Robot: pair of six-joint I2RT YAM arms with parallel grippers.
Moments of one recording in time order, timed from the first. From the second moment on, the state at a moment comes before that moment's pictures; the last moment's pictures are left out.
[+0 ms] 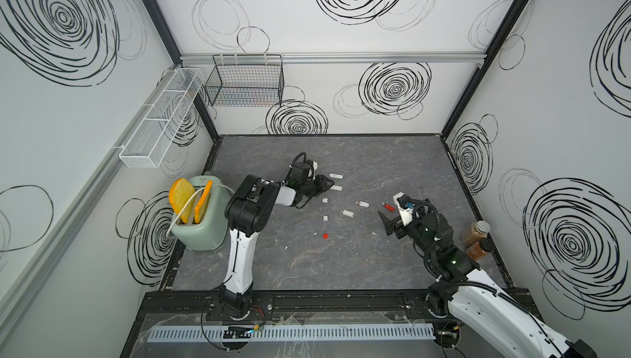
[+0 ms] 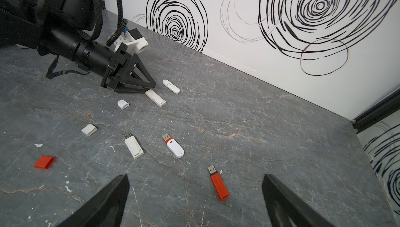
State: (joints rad) left arm -0.38 2.15 1.12 0.43 0.53 -0.84; right arm 0.53 0.60 0.28 0.02 0.09 -0.14
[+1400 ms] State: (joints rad) left arm -0.29 1.40 0.81 0.07 0.22 -0.27; right arm 0.56 0.58 0.28 0.02 0.10 -0.14
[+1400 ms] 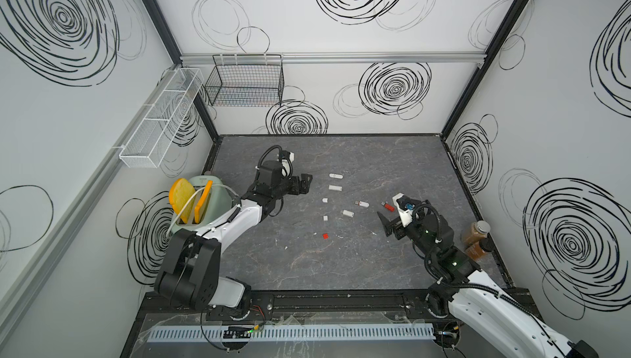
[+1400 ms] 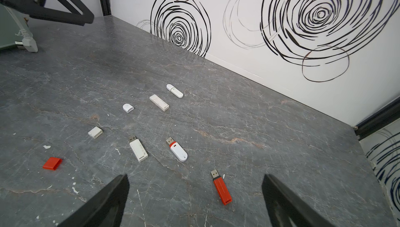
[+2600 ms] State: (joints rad) left arm -0.19 1.08 0.52 0.14 0.31 -0.01; right arm 0.72 1.26 0.77 -0.08 0.06 0.07
